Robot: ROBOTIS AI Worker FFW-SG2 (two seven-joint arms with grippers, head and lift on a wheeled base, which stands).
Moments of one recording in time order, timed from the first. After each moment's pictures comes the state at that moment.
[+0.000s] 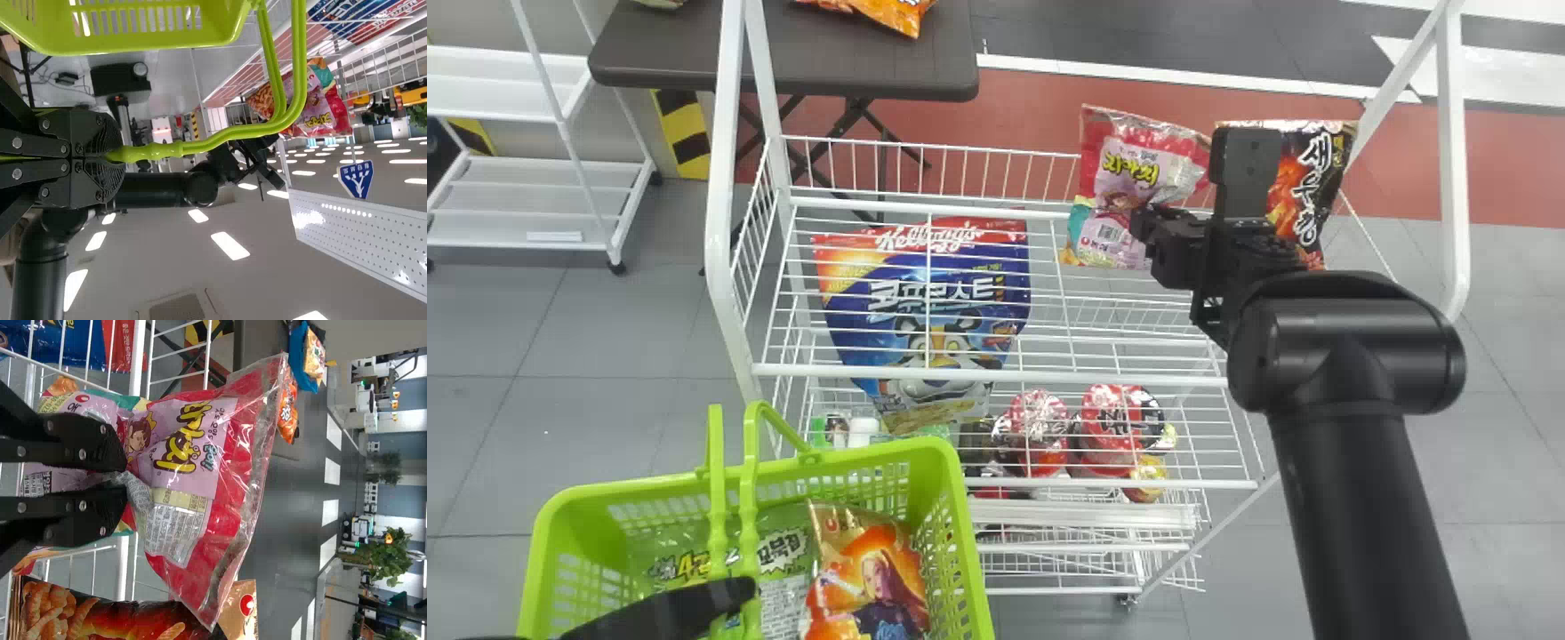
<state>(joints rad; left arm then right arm) 0.43 0.04 0.46 -2.15 0.27 1.57 -1.57 -0.22 -0.06 -0.05 -1.60 0.02 0.69 0.13</state>
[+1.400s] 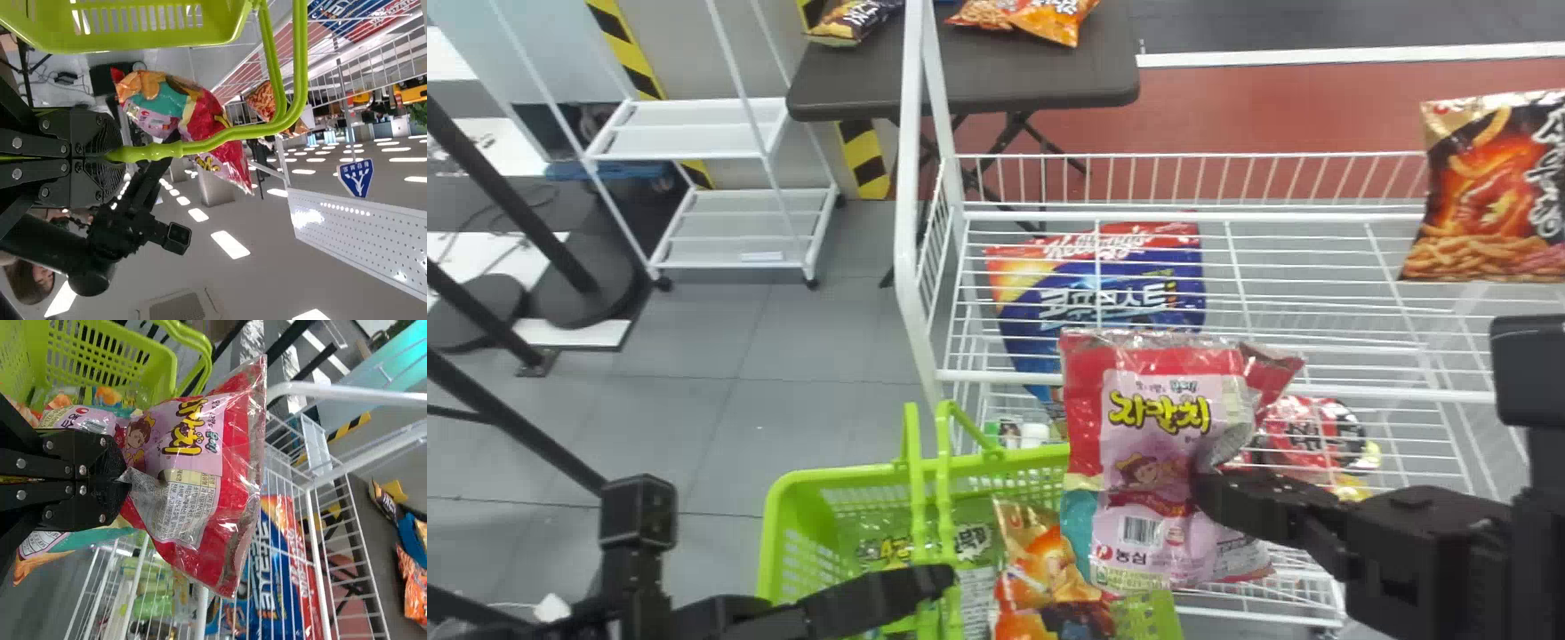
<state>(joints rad) 0.42 0.04 0.45 -2.15 0.27 1.57 -1.57 0.38 -0.07 -0.14 -2.68 -0.68 1.57 0.14</state>
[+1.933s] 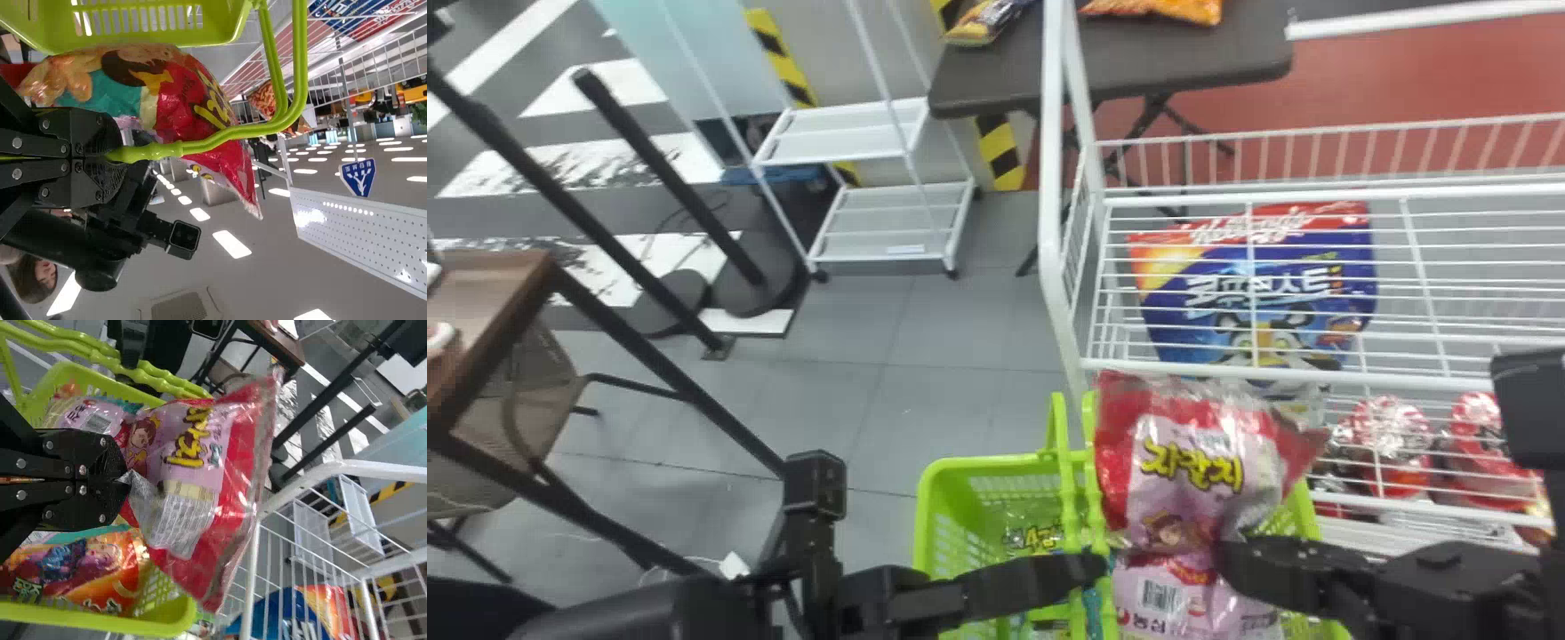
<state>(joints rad) 0.43 0.04 0.45 -2.15 0.27 1.57 -1.57 0.35 -0.07 0.08 -2.53 -0.71 1.57 0.11</state>
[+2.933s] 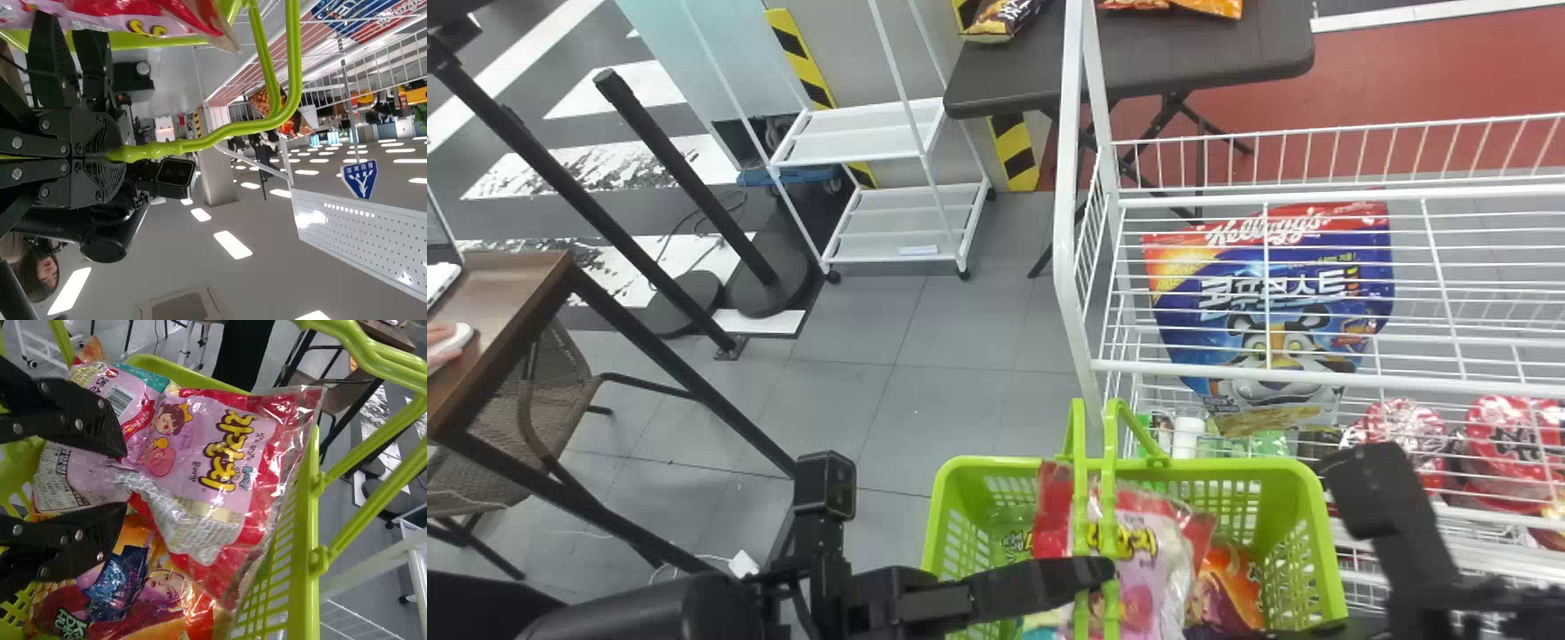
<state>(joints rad) 0.43 0.05 0.45 -2.15 0.27 1.57 -1.57 0.29 -0.09 0.24 -2.26 -0.61 1.56 0.19</state>
